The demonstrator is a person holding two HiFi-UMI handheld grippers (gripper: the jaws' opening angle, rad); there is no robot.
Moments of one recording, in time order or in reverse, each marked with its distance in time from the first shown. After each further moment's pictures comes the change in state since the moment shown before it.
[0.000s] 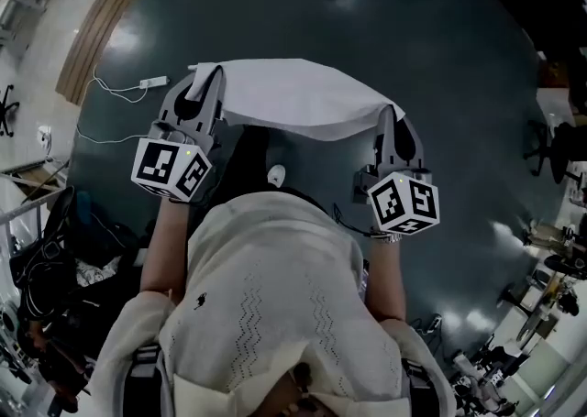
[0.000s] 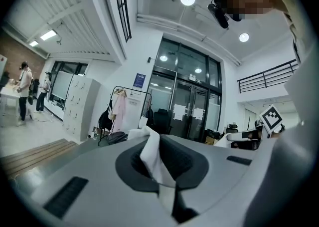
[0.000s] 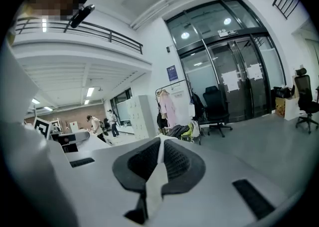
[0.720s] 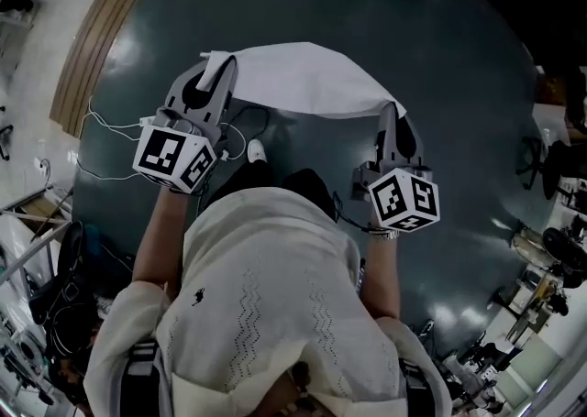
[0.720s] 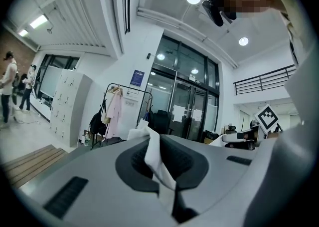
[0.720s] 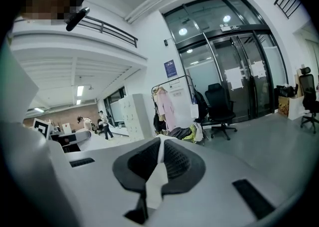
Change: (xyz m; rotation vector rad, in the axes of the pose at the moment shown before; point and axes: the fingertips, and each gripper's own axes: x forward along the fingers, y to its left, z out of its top) left arm 0.245 0.185 0.080 0.007 0.007 -0.099; right arm 0.295 0.012 0.088 0.023 0.012 -0.049
